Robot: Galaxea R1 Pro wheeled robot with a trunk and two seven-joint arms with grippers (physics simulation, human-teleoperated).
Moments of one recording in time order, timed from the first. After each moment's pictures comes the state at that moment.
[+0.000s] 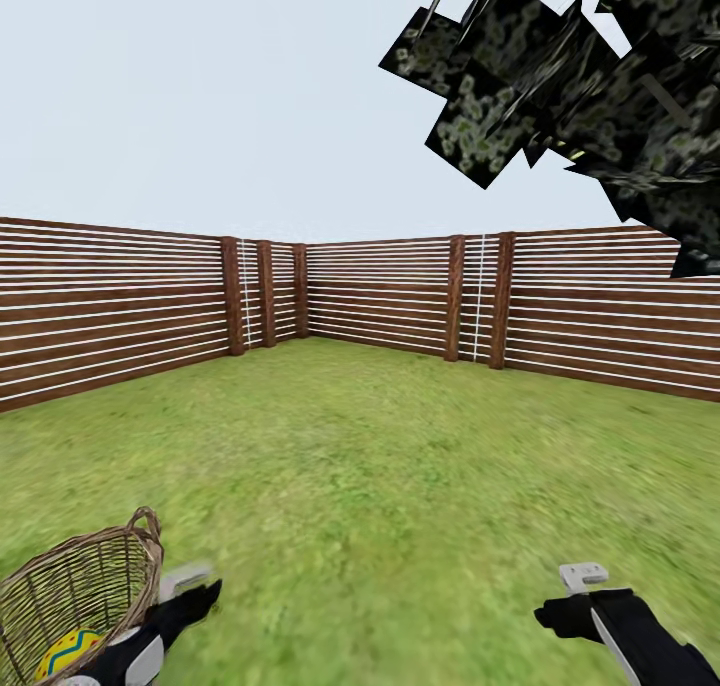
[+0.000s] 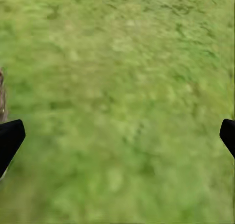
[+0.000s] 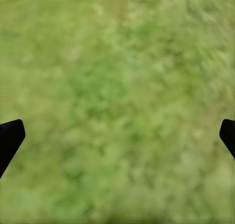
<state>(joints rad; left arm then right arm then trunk) -0.56 0.15 0.13 -0.14 0.24 -0.15 -0.15 -0.42 -0.26 -0.03 -0.65 0.08 0.53 0.23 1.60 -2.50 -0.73</state>
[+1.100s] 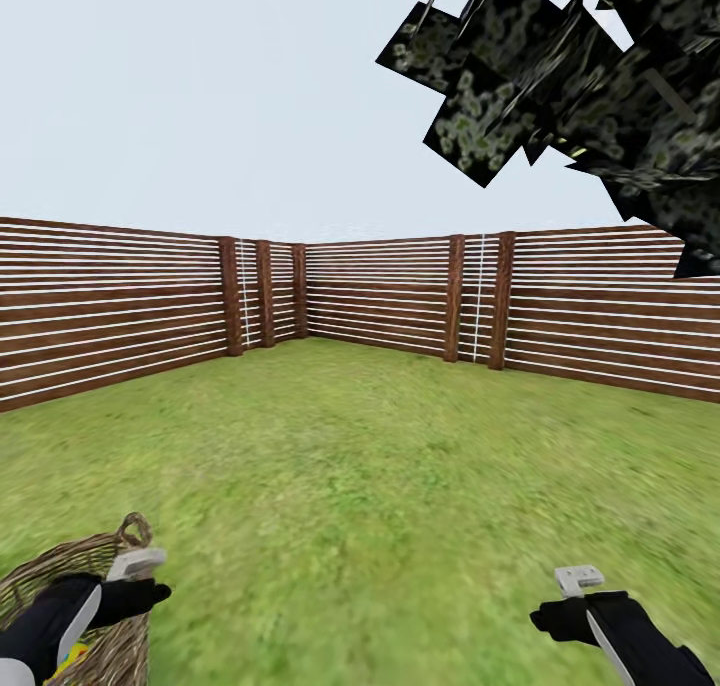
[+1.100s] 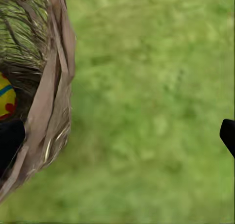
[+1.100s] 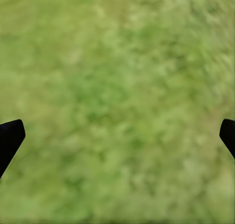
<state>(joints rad) -0.52 0.33 0.14 -0.50 0.08 0.54 -0.24 -0.42 -0.25 -0.03 -0.64 0.08 0.53 0.22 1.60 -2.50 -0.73</state>
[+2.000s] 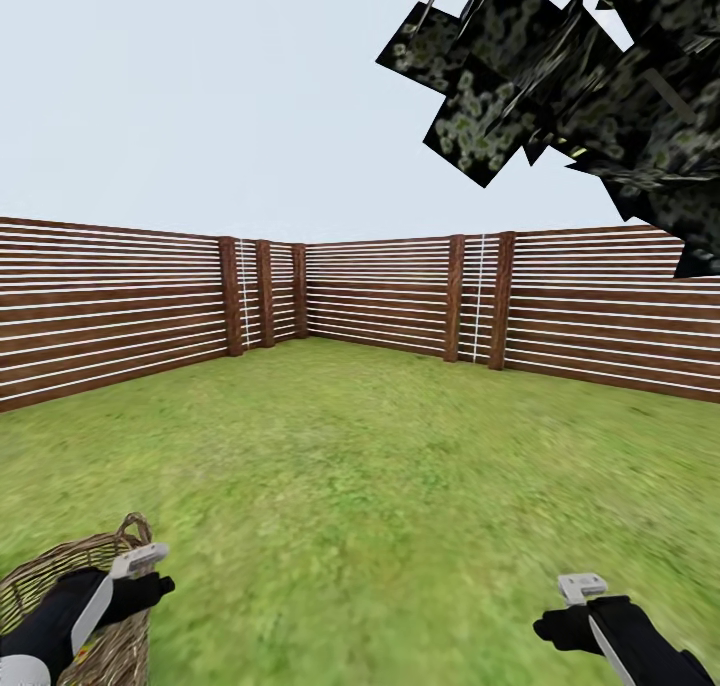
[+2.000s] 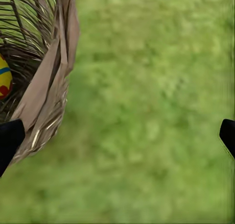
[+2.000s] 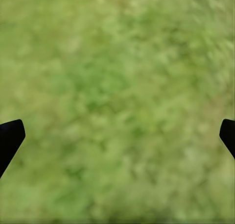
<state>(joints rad) -0.52 0.28 0.20 -0.53 0.18 0.59 -0.10 -0.42 -0.25 -0.04 -0.62 0.08 0.55 0.22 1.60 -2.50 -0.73</state>
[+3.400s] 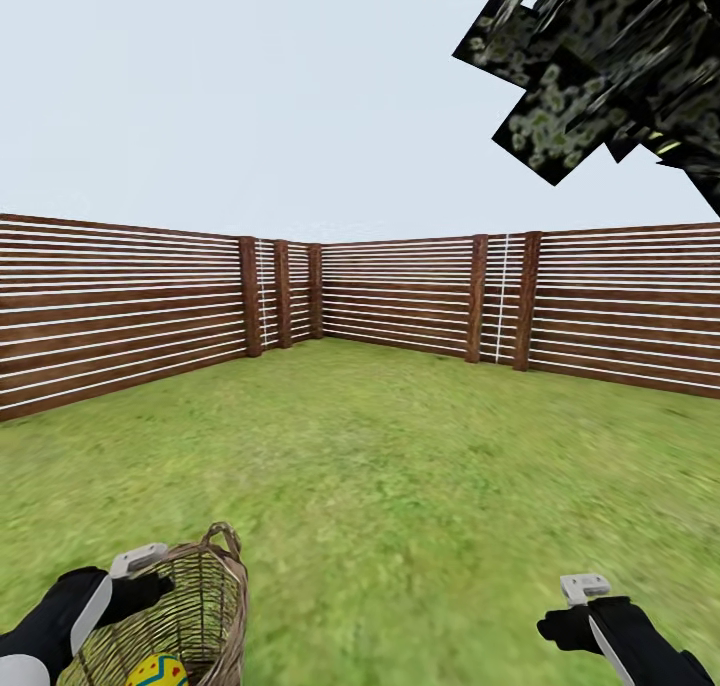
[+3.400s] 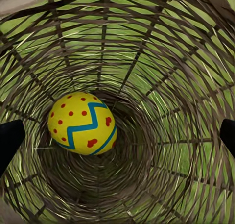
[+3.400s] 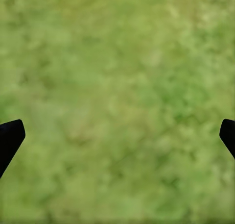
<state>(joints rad) -0.52 0.28 0.20 -0.53 0.17 0.60 -0.10 -0.42 -0.25 -0.04 -0.61 0.08 0.55 0.19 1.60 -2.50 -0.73</state>
